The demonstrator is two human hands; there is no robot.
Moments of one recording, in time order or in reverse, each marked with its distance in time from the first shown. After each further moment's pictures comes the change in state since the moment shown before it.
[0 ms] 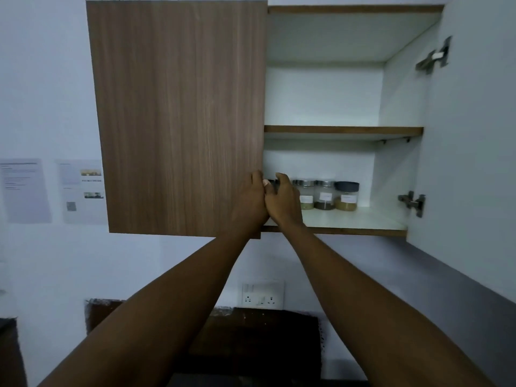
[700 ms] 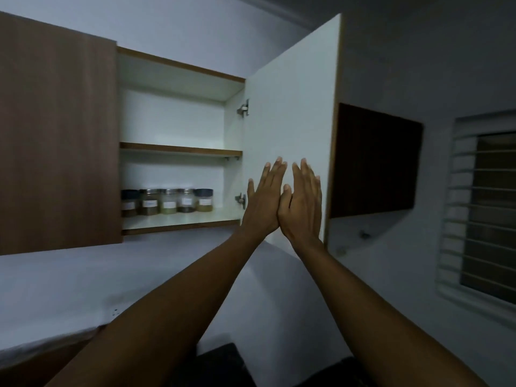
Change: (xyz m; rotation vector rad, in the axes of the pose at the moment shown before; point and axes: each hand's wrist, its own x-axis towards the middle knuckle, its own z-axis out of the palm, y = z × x) left_hand -0.183 0.344 0.027 -0.364 -0.164 0.637; right_hand -0.200 -0.009 -0.383 -0.707 0.686 -0.326
